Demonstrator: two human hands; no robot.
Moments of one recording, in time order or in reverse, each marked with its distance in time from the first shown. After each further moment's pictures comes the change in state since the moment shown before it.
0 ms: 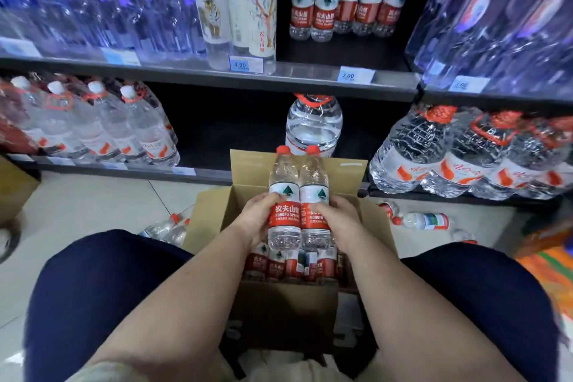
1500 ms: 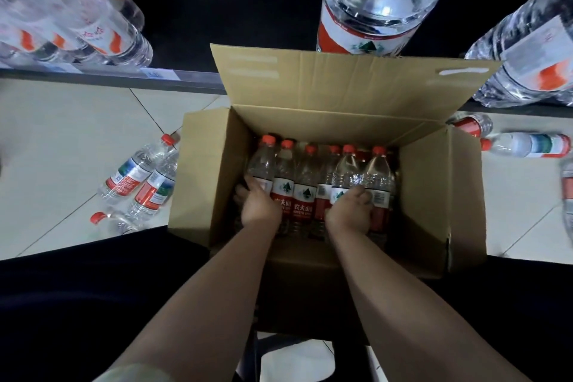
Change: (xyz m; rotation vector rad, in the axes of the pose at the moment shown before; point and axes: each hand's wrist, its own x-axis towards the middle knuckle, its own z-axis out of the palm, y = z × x) left_hand 0.150 -0.149 -0.073 1.129 0.556 -0.290; right_hand 0.155 0.190 0.073 -1.090 0.335 0.217
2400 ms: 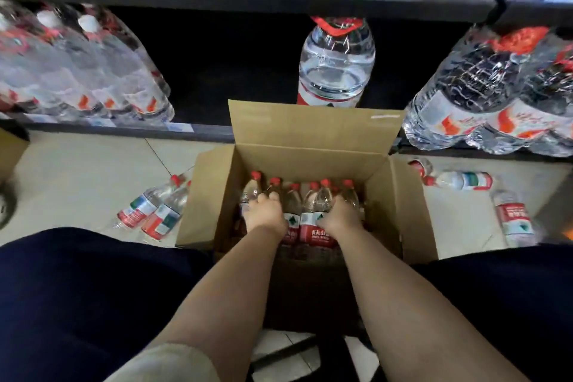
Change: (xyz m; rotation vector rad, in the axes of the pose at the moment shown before) left_hand -0.070 0.024 -0.043 0.376 0.073 0.401; right_hand -0.046 0.017 -0.101 0.159 -0.138 -0.234
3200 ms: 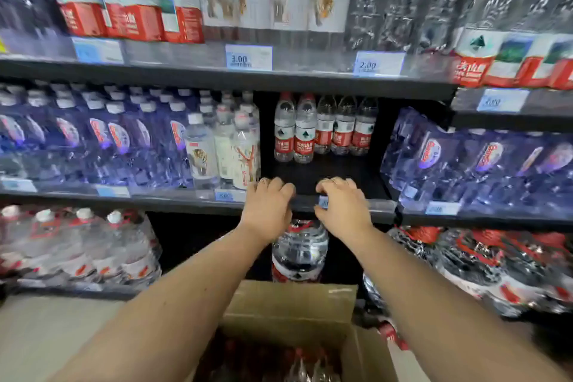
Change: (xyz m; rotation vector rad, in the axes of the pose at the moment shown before) left_hand -0.015 0.112 -0.353 0.133 0.810 0.586; right_hand -0.052 -0.165 -0.339 -0.252 0.716 -0.713
